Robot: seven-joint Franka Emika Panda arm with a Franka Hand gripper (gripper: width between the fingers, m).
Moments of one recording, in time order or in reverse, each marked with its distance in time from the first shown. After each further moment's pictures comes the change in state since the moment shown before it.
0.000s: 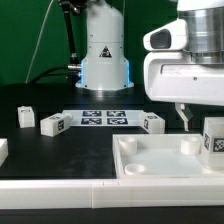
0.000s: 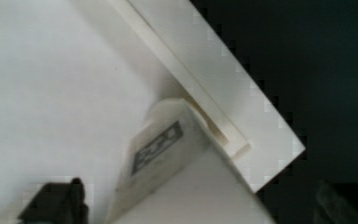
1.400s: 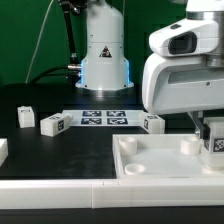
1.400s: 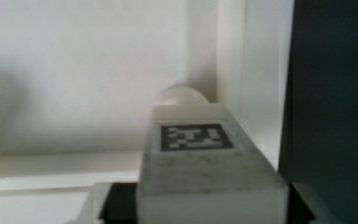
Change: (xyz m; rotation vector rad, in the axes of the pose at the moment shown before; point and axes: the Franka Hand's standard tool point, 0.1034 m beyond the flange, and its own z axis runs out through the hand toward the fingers) arm 0.000 0.002 0.003 -0.052 0.014 -0.490
